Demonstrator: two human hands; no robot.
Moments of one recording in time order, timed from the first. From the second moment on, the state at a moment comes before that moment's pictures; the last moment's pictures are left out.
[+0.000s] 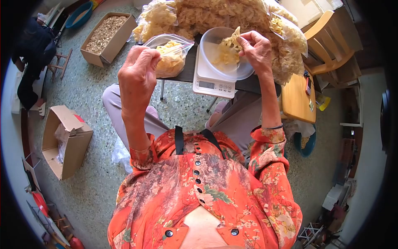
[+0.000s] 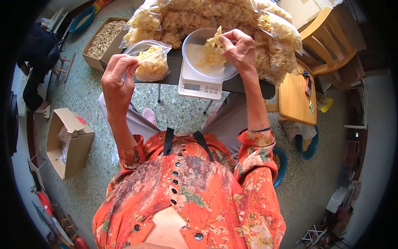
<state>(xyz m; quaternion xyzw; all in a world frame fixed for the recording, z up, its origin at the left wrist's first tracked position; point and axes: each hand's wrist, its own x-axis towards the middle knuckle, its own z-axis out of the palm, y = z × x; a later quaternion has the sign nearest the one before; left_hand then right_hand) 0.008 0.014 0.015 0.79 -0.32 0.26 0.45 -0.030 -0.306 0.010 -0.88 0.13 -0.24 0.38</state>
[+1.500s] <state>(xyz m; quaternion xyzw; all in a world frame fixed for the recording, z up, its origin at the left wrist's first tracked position) 0.011 0.008 0.011 0.79 -0.31 0.27 0.45 -0.038 -0.245 0.068 -0.79 0.03 -0.32 0.53</state>
